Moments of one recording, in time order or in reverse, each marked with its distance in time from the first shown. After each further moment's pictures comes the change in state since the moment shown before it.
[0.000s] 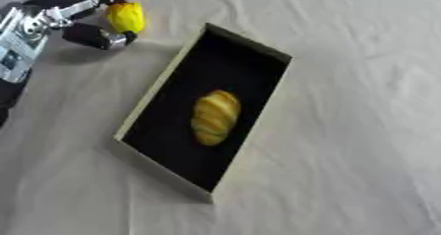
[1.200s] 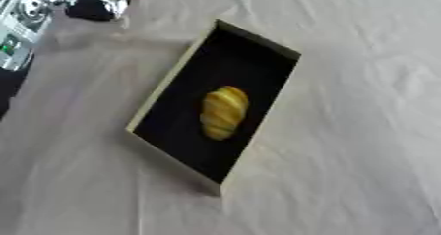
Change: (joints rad) left arm 0.015 0.016 -0.094 -0.271 0.093 0.047 0.170; right arm 0.058 0.013 0.004 0.000 0.009 0.014 -0.004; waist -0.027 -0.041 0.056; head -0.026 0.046
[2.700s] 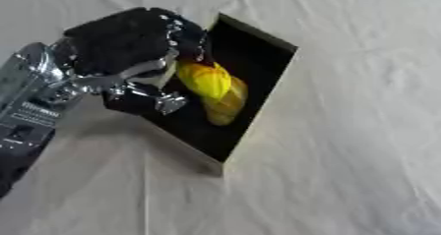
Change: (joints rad) left arm 0.241 -0.143 -0.299 -0.500 -0.099 -0.132 -0.175; right arm 0.028 -0.025 -0.018 0.000 0.016 -0.046 -0.016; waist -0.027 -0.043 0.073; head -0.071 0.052
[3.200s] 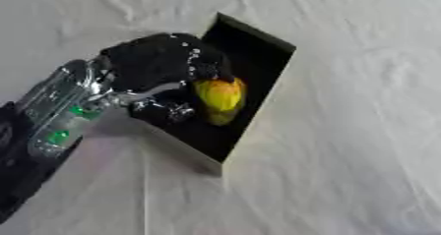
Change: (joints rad) left arm 0.001 -0.041 -0.031 0.105 -0.074 -0.092 -0.021; right arm 0.010 0.010 -0.006 0.000 0.006 -0.008 -0.003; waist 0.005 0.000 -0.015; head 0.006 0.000
